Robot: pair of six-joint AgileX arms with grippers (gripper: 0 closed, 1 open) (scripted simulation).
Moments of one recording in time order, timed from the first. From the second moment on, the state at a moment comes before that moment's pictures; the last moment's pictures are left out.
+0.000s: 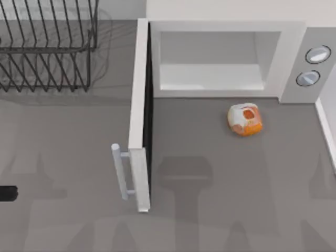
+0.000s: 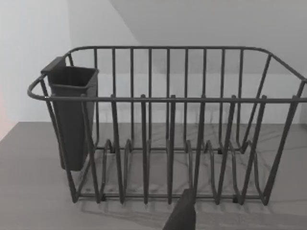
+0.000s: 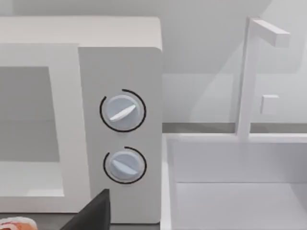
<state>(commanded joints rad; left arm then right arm) 0.00 0.00 0.00 0.00 0.00 0.00 0.00 0.00 0.00 0.00 0.00 0.00</state>
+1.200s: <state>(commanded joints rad) -0.16 -0.09 0.07 -0.16 -0.16 0.00 0.00 0.00 0.00 0.00 0.00 0.00</state>
